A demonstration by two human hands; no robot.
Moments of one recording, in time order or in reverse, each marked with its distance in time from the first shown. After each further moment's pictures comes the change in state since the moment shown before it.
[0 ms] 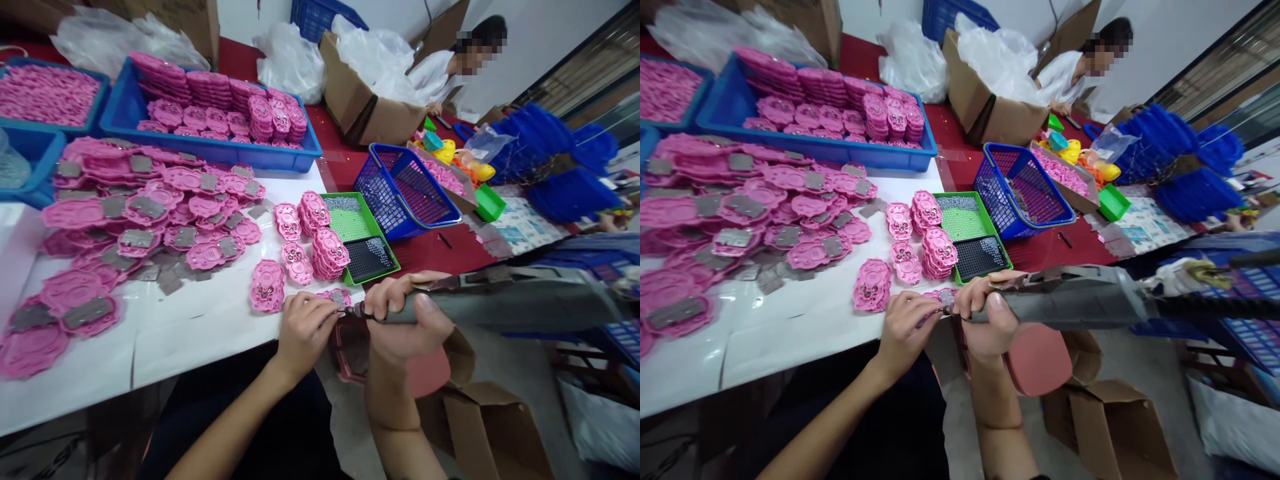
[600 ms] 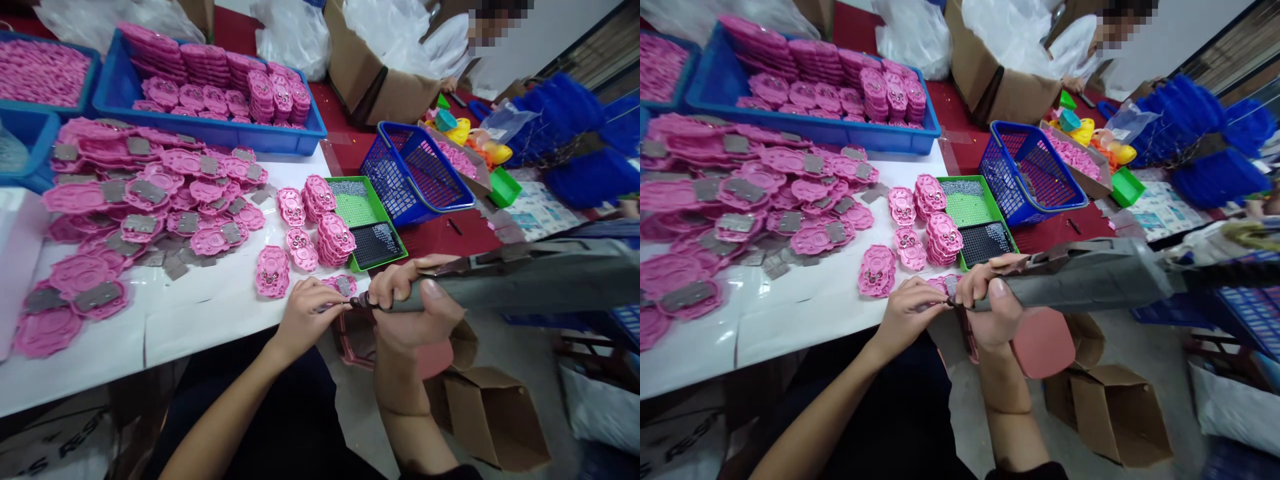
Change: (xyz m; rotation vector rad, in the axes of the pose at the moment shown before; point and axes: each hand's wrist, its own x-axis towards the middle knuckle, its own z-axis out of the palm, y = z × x) left_hand 0.006 -0.009 -0.007 -0.335 -0.112 -0.088; right_hand -0.001 -0.003 0.004 -0.124 -0.057 -0.032
